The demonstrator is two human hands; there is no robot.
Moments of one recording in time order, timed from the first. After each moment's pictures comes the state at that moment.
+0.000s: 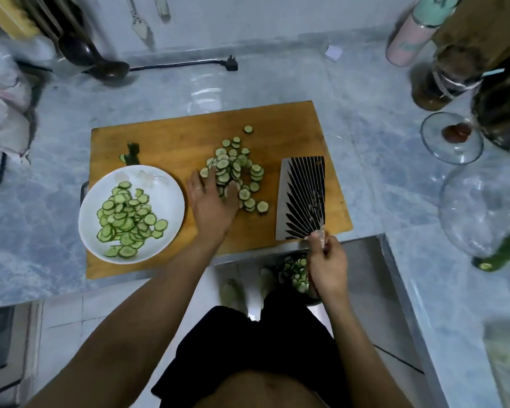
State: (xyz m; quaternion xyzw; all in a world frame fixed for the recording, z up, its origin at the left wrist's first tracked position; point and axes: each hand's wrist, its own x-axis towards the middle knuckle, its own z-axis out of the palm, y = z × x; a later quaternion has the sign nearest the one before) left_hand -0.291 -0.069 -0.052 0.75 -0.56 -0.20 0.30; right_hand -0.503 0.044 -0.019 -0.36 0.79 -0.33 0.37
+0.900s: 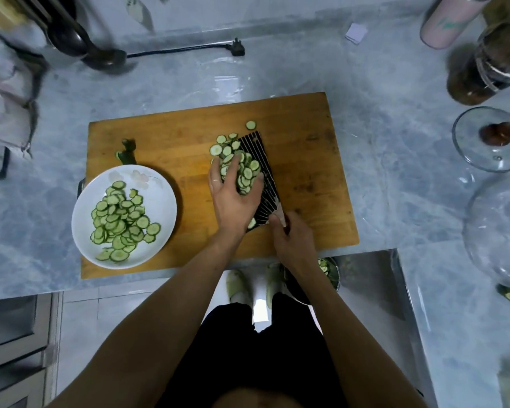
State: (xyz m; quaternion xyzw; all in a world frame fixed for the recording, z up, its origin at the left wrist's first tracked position) left_hand -0.348 -0.094 -0.046 0.72 -0.51 -0.26 0.40; right_hand -0.479 -0.027 -0.030 -0.53 0.66 -0.29 0.45
